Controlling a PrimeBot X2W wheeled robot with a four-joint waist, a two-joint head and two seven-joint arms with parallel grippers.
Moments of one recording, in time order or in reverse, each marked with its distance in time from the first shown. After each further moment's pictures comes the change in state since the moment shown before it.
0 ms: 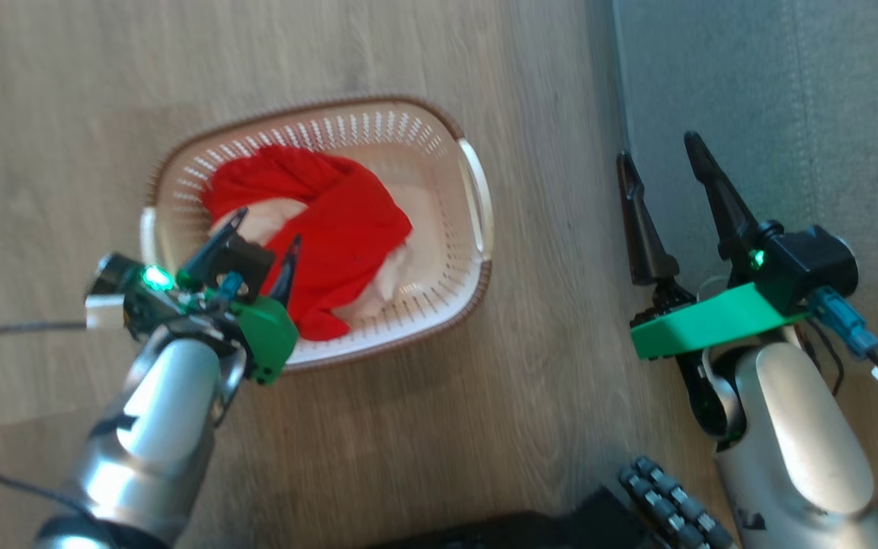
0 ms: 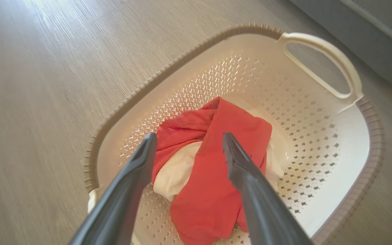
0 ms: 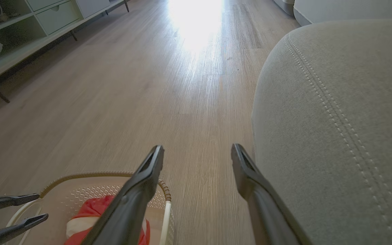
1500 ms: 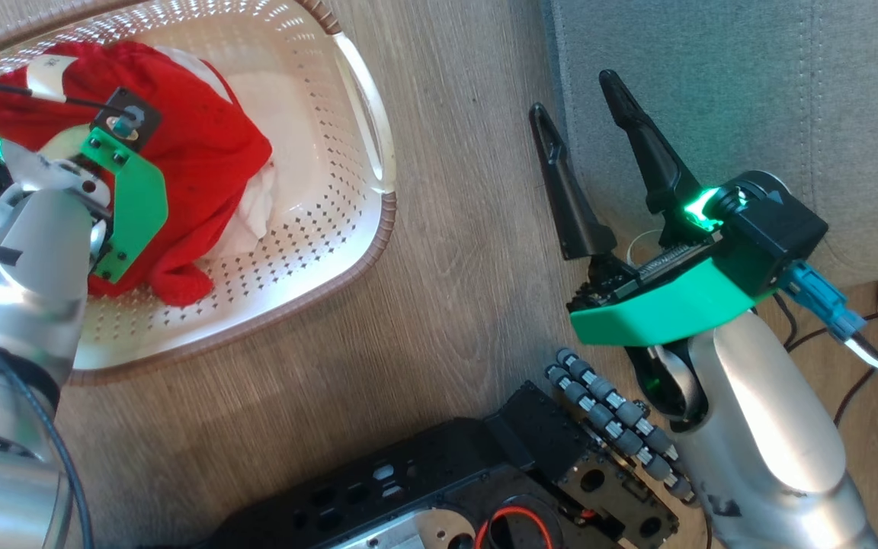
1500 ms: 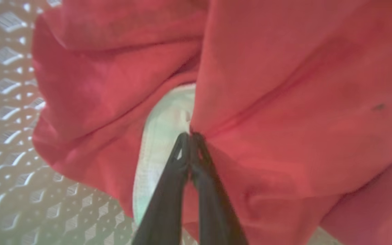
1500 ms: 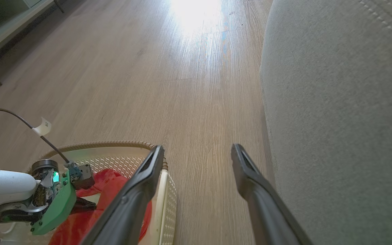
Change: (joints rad) left arm -0.541 0.112 -0.182 0.569 0.093 -0.079 0.382; right arm -0.106 -0.002 0.197 -0.119 0.129 0.000 0.000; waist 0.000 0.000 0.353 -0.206
